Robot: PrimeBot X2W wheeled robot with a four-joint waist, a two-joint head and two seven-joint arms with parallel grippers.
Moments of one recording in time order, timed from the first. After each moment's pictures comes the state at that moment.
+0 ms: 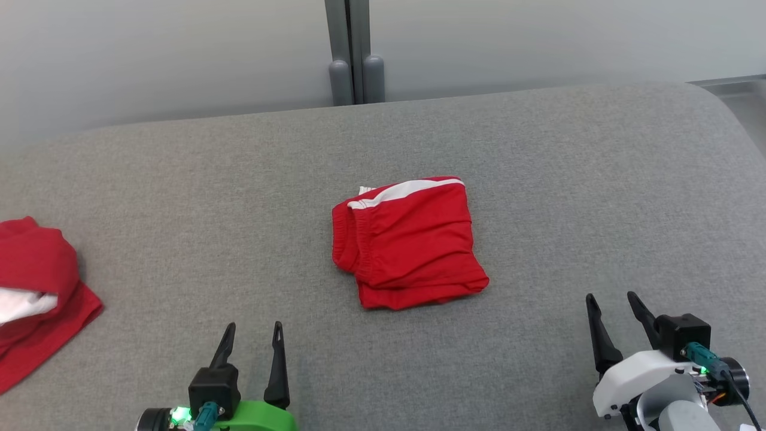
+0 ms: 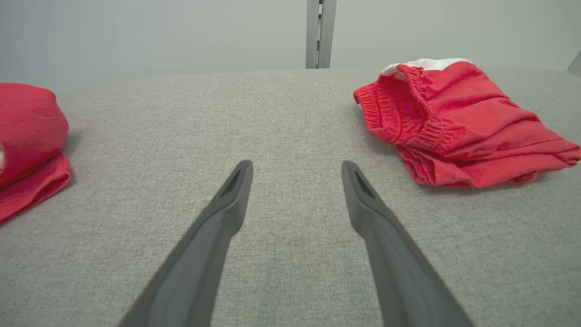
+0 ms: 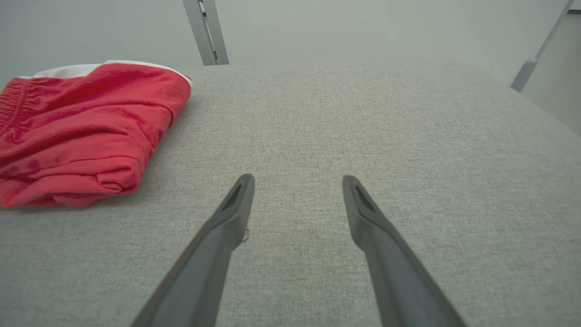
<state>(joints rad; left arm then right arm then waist) -0.02 0.05 -0.24 0.35 -0.17 0.06 -0.26 -0.16 -0.05 -0.09 0.50 0.10 0.13 -0.26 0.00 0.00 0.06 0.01</state>
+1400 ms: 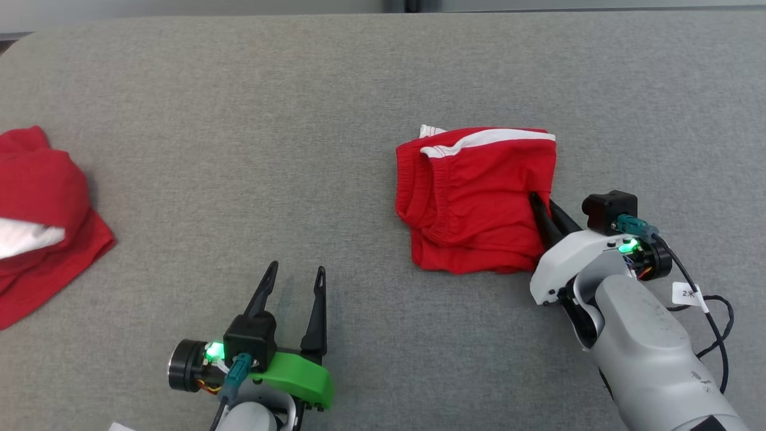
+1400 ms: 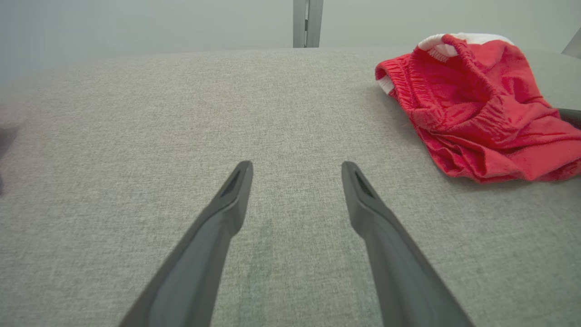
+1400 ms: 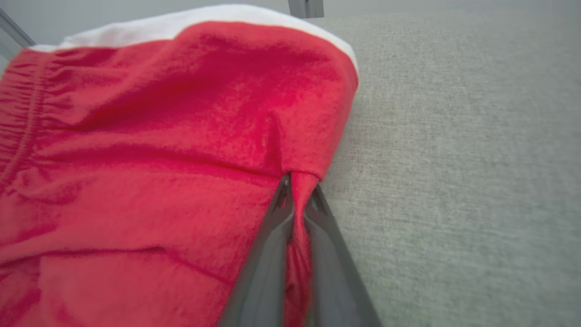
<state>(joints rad) -0.15 0.05 -0.36 0.32 -0.19 0.05 -0.26 -0.65 -0.04 0.16 0.94 0.25 0.13 -0.26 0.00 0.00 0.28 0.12</state>
